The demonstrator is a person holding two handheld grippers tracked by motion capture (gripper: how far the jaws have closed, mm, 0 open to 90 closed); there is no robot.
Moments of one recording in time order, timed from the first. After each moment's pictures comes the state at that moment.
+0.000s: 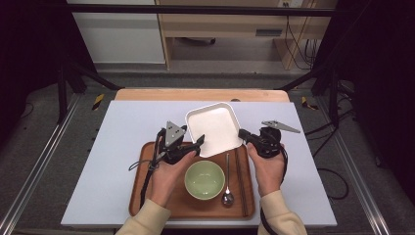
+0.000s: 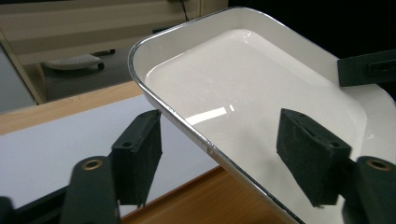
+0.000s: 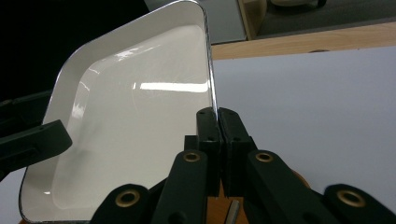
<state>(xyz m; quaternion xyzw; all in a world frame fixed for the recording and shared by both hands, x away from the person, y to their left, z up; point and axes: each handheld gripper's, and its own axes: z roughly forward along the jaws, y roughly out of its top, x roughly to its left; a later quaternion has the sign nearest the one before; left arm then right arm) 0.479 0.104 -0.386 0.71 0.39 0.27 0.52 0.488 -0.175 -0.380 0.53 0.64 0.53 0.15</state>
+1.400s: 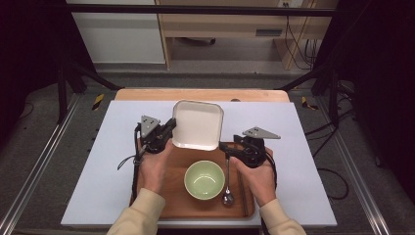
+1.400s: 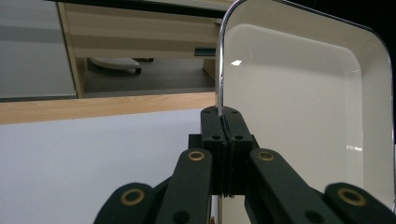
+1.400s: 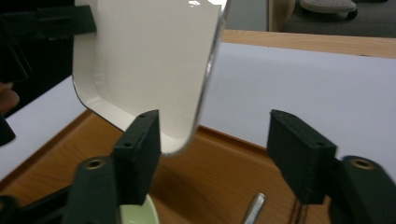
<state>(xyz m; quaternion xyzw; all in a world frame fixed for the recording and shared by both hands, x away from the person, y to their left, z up) 0.502 0.158 -0.385 0.63 0.47 0.30 0.54 0.479 -0.141 -0.398 0.45 0.72 0.50 0.18</state>
